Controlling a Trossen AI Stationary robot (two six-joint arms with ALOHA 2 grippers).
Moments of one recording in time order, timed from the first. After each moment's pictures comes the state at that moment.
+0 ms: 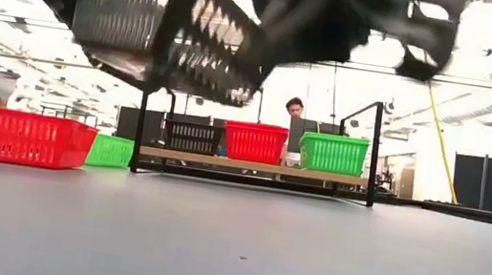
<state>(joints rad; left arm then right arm) -0.11 1.13 0.55 -0.11 -0.49 -0.31 0.33 1.79 1.16 -0.06 0.00 -0.63</state>
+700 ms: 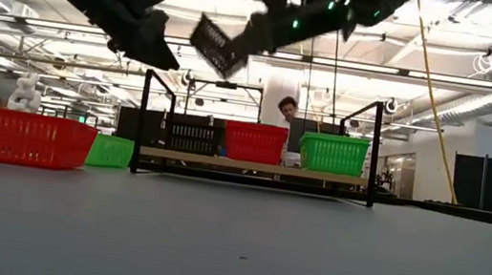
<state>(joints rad) 0.30 1.02 0.55 0.10 -0.36 0.02 -0.31 1.75 1.27 0.18 -0.04 -0.41</state>
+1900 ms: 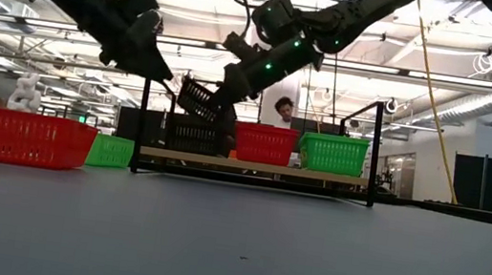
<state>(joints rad) 0.25 1.01 0.50 0.06 -0.33 -0.11 -0.38 1.98 1.46 -0.01 -0.07 -0.33</state>
